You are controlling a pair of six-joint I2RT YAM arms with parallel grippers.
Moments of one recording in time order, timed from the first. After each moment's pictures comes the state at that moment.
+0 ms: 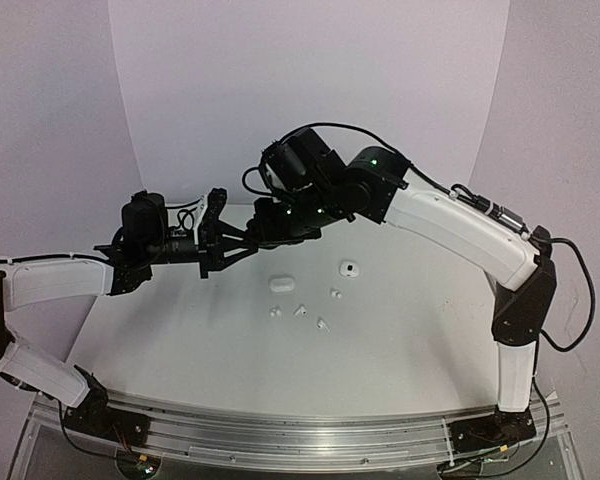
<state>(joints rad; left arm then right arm) -0.59 1.34 0.79 0.44 0.79 0.10 1.09 2.04 2.26 -0.97 0.17 0.59</state>
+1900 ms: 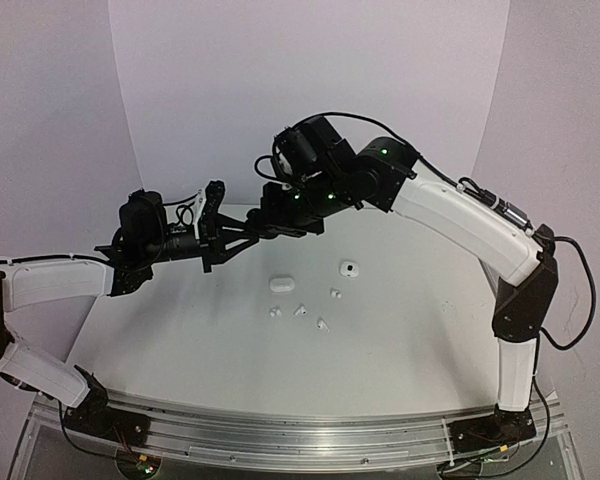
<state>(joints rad) -0.59 1.34 0.79 0.52 0.71 0.07 1.05 2.03 2.29 -0.98 0.08 0.74</state>
